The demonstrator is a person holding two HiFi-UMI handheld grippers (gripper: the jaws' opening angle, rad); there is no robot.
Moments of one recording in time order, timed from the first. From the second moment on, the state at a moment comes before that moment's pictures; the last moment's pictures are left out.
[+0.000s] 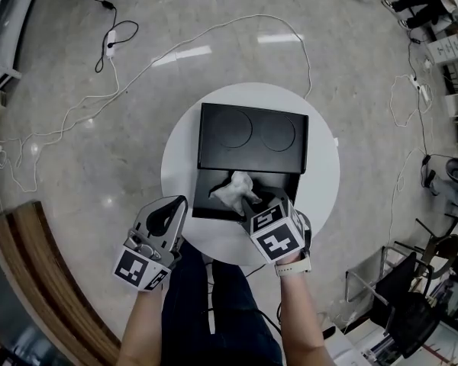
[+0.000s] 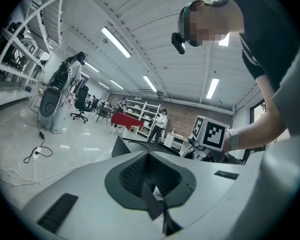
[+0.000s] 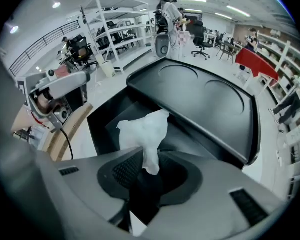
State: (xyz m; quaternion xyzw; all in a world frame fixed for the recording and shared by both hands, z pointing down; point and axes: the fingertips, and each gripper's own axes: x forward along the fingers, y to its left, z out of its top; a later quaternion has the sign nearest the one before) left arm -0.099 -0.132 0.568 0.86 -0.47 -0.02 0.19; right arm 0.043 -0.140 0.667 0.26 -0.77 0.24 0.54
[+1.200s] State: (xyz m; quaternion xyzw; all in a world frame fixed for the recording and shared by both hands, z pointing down) left arm -0.083 -0.118 0.550 0.88 -0.45 -0.01 0.18; right arm 0.070 -0.149 0.623 0.35 -0.80 0.15 0.45
